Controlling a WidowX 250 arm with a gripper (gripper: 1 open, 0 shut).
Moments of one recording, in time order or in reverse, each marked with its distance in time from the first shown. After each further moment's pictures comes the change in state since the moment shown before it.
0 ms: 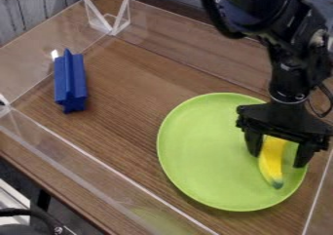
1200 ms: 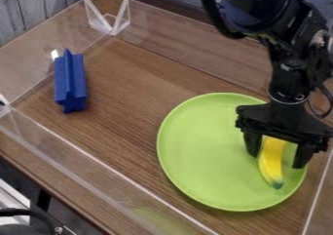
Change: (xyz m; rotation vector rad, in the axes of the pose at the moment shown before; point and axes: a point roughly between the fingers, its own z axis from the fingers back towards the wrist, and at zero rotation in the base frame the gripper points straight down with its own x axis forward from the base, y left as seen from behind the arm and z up) arm -0.002 0.001 0.000 0.009 0.008 -0.003
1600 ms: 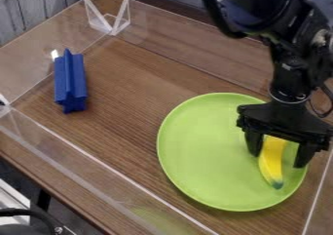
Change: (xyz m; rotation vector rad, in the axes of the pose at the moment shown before) arm 0.000 -0.002 0.000 -0.003 -0.003 -0.003
